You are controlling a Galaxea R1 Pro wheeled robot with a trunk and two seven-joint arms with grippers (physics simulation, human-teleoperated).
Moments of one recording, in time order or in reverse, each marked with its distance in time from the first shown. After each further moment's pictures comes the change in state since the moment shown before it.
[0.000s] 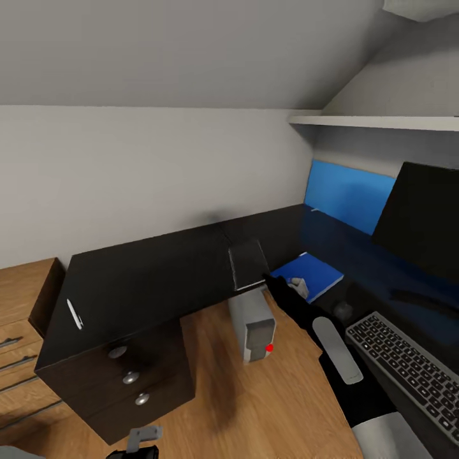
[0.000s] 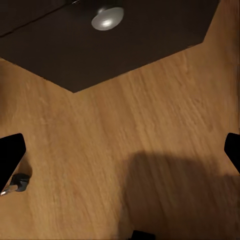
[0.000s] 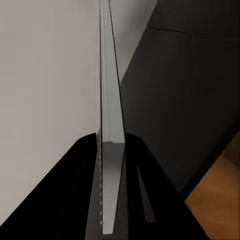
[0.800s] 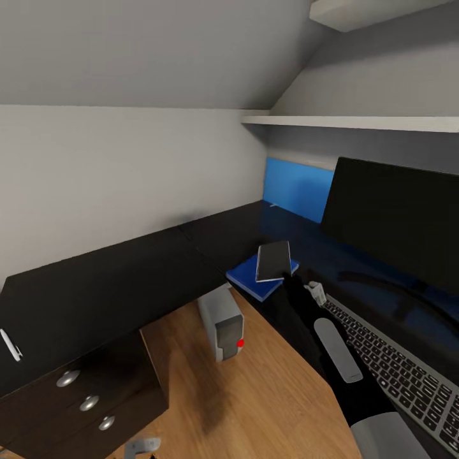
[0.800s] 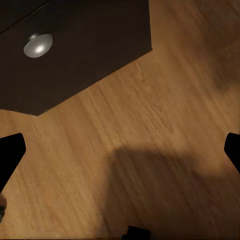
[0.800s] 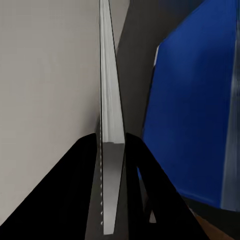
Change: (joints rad) left arm 0.048 0.003 0.000 0.016 0.001 -0.061 -0.035; right arm 0.000 0.013 -0.041 0.044 -0.010 -0.256 -0.094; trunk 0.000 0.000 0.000
